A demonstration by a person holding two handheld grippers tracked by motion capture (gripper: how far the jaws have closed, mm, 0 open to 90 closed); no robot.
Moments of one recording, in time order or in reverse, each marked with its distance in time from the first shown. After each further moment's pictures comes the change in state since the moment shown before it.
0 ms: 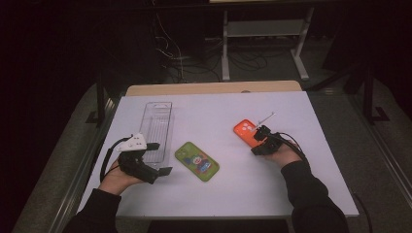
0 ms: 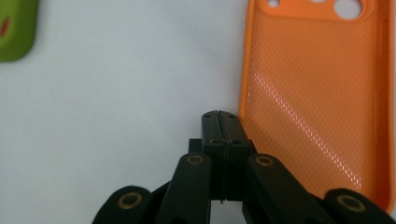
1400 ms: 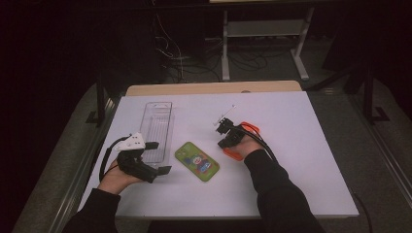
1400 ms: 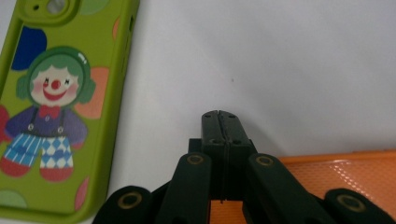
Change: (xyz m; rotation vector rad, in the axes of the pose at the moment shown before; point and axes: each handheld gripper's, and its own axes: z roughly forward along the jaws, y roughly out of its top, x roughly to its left) left arm 0.002 0.001 -0.002 -0.019 0.002 -0.001; right arm 0.050 0.082 0.048 -0.006 0.062 -0.101
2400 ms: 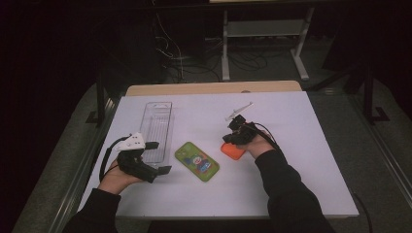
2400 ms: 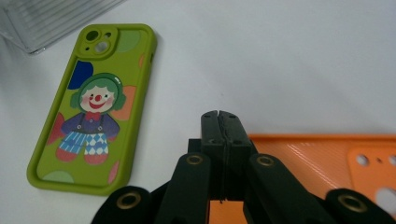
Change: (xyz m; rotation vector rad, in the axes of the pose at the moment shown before) left arm 0.000 0.000 0.000 -0.005 0.002 -0.003; right arm -0.002 -0.013 -0.038 -0.166 0.025 0.023
